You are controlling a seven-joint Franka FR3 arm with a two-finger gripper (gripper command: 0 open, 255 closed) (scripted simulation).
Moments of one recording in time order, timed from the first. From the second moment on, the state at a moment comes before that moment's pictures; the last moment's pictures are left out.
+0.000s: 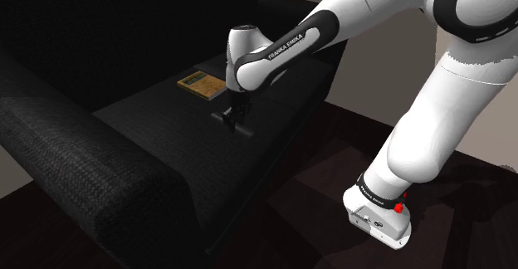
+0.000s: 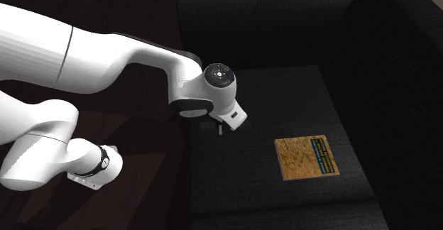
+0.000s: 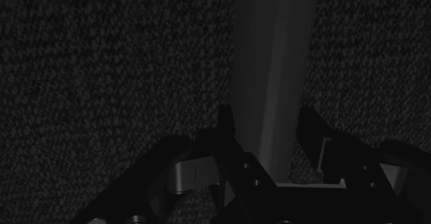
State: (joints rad) arm 0.11 0.04 0.26 -2.32 0.09 2.38 0.15
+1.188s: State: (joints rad) arm 0.07 -0.06 0.21 -2.22 0.10 2.17 0.07
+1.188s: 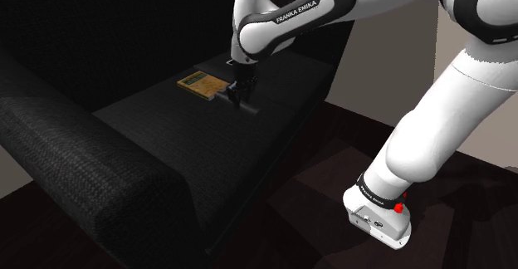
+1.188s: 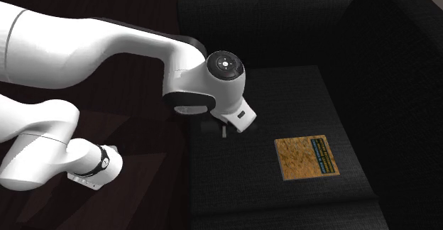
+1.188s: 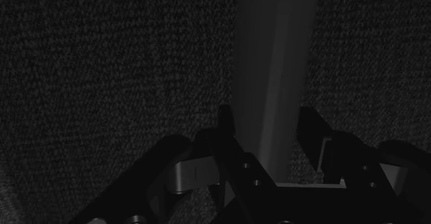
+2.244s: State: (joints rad) arm -0.11 0.10 0.03 -1.99 0.08 2.08 -0.28
